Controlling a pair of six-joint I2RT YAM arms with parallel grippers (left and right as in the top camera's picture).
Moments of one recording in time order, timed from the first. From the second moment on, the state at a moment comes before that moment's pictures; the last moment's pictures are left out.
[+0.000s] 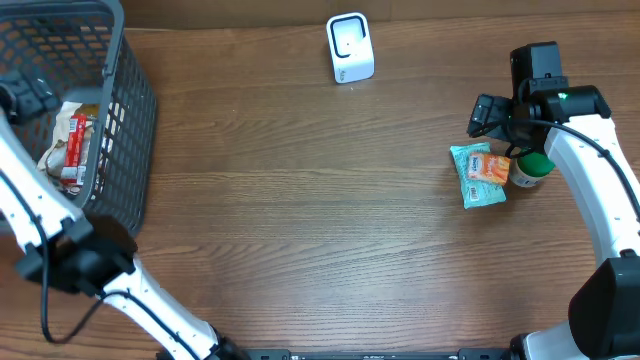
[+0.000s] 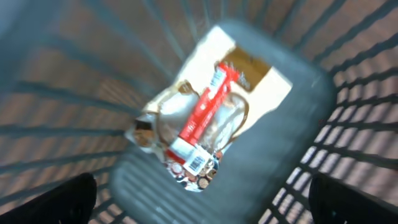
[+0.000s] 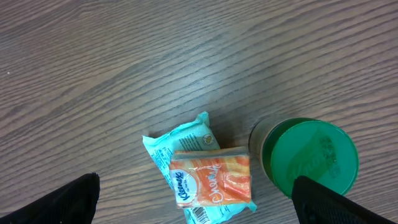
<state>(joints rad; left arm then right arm) 0.65 2.27 2.64 -1.45 -0.04 0.06 0.08 1.70 1.44 -0.91 0.11 0.38</state>
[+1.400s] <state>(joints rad) 0.65 2.67 2.64 -1.41 -0.08 0.25 0.08 1.70 1.44 -0.92 0.11 0.38</state>
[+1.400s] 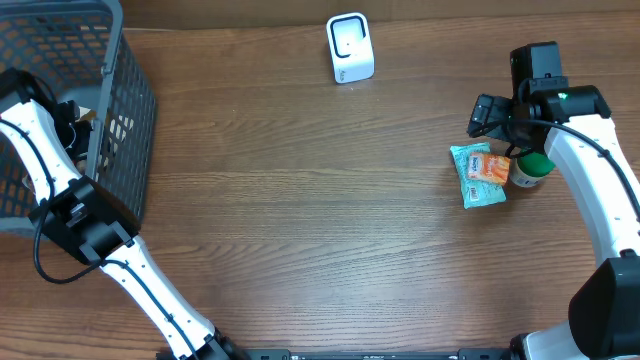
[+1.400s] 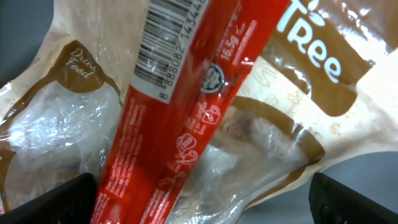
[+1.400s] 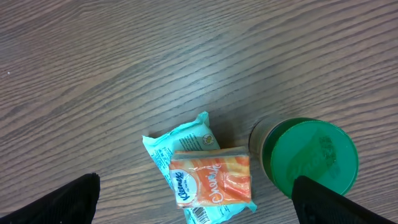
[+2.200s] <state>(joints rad) 0.56 2.69 2.92 -1.50 -0.21 0.09 0.08 1.70 1.44 -0.92 0.11 0.38</state>
